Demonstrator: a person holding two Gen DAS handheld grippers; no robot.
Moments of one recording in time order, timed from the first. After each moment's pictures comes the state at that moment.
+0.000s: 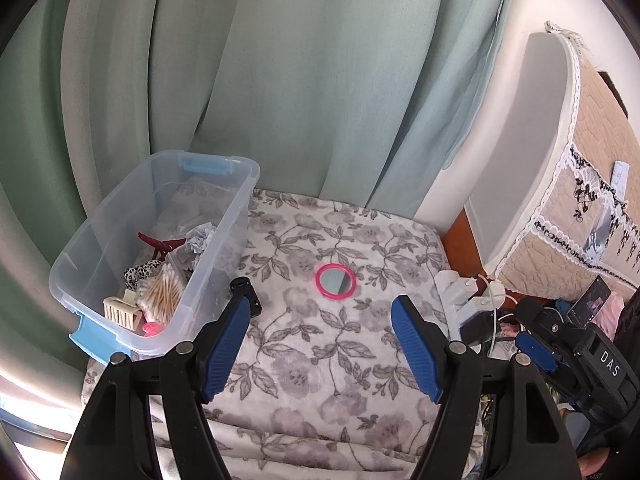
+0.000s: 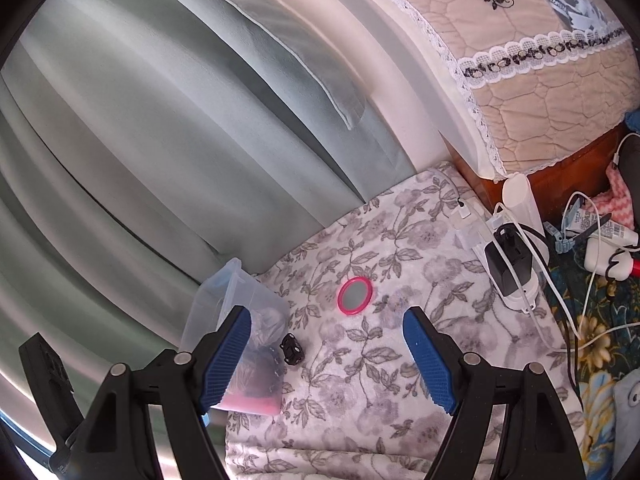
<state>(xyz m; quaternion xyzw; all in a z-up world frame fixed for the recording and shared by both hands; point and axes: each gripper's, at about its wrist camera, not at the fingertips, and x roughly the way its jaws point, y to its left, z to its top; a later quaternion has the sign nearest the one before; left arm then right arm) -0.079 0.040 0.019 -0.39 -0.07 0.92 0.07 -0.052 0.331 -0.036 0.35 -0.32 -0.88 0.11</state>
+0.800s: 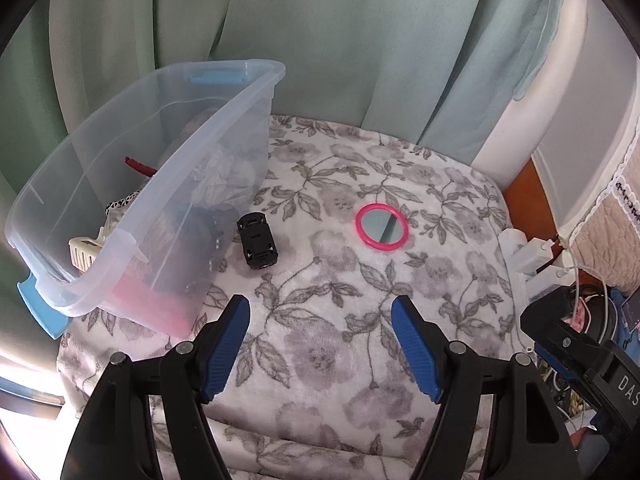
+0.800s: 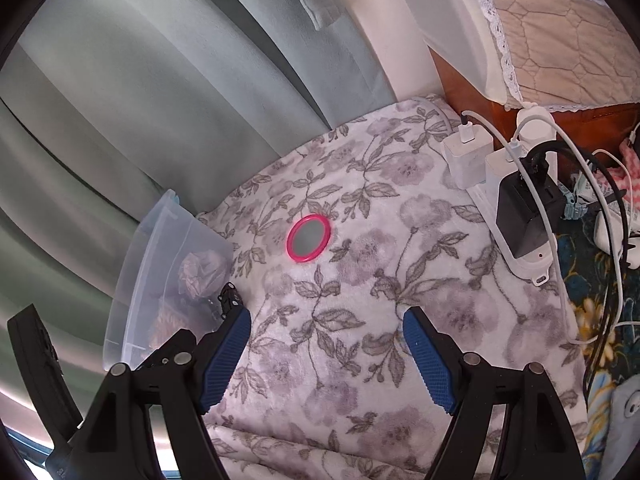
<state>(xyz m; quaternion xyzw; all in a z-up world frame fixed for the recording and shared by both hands) -0.121 0.052 -0.086 -0.47 -0.06 0.88 0.00 -0.102 0.301 -0.117 0.46 -0.25 -0.85 0.09</state>
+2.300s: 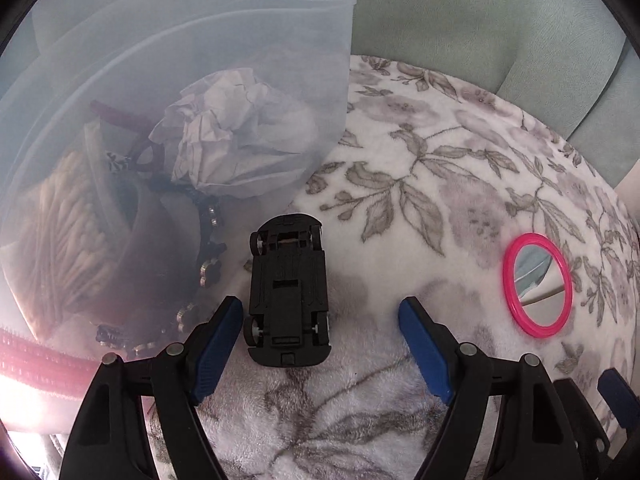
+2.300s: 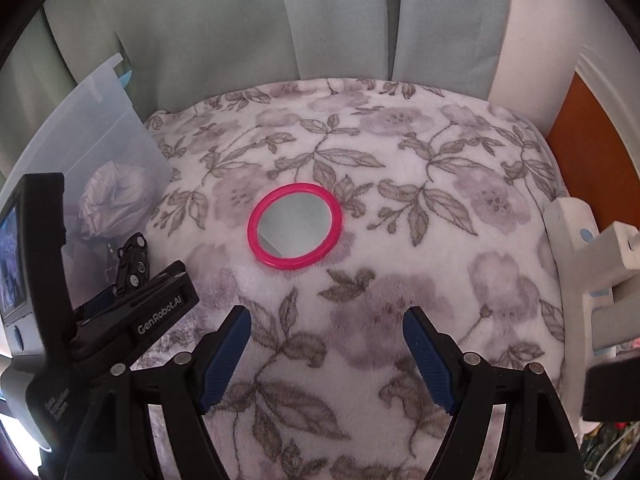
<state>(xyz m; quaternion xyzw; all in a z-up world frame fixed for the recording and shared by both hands) -0.244 0.028 -0.202 -0.51 -0.07 0.84 -0.16 -0.217 0.201 -0.199 0.52 0.00 -0.85 0.12</state>
